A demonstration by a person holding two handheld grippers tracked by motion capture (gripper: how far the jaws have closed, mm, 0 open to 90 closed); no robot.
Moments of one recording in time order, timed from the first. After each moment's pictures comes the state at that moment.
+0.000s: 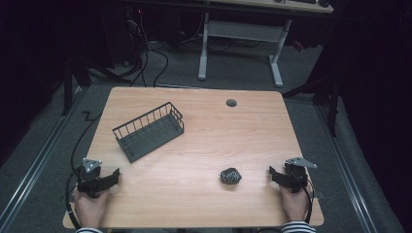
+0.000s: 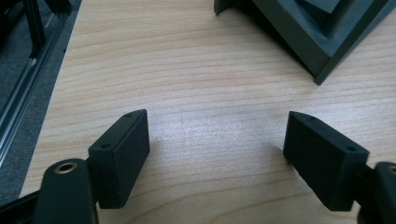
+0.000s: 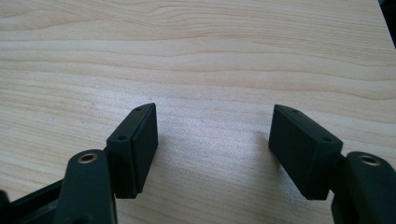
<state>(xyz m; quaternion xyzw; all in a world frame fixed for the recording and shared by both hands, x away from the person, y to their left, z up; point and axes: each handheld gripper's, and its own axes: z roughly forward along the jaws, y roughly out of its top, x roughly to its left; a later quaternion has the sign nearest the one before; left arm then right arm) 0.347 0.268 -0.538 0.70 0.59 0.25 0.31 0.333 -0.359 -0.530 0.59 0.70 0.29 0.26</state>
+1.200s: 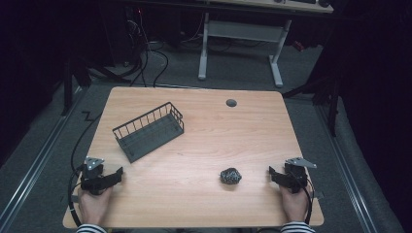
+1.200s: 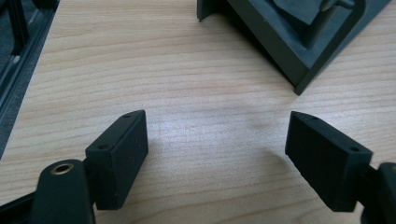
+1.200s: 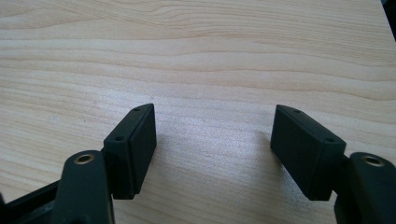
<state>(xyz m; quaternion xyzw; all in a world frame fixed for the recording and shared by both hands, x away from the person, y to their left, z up) 0.351 0.261 -0.536 0.70 0.59 0.23 0.33 0.333 -0.358 -0.530 0.59 0.70 0.30 0.26</state>
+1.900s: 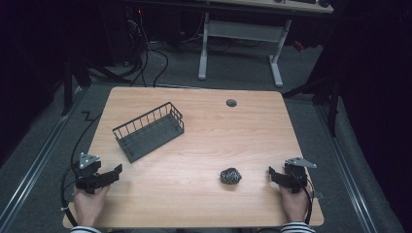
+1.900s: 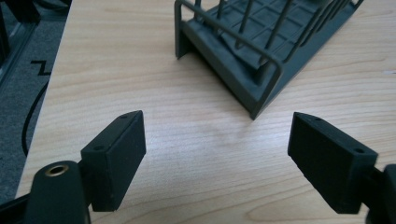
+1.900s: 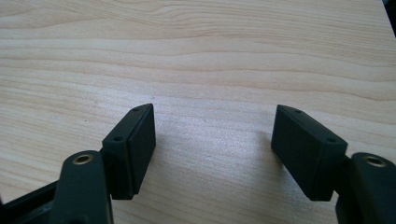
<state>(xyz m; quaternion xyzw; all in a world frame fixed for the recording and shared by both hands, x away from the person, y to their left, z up) 0.342 0.261 -0.497 0.70 0.57 0.22 0.37 0.333 -0.358 -0.530 0.59 0.70 0.29 0.26</state>
